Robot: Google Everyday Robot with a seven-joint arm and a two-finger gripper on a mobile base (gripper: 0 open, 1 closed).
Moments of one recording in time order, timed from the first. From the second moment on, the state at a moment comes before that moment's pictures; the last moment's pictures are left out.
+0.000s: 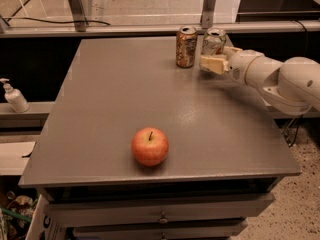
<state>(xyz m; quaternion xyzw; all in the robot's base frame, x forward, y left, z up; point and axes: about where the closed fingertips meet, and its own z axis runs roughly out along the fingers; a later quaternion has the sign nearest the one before) 0.724 -0.185 0.871 -0.23 0.73 0.15 0.63</state>
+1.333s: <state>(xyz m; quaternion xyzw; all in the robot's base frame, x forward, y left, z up) 0.740 -0.168 0.856 -0.26 0.73 0.16 0.61</state>
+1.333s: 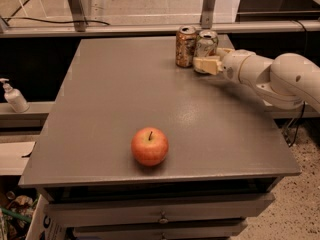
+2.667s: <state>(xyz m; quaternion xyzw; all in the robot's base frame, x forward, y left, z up) 0.723 -0.174 0.859 -0.28 0.73 0.17 0.60</state>
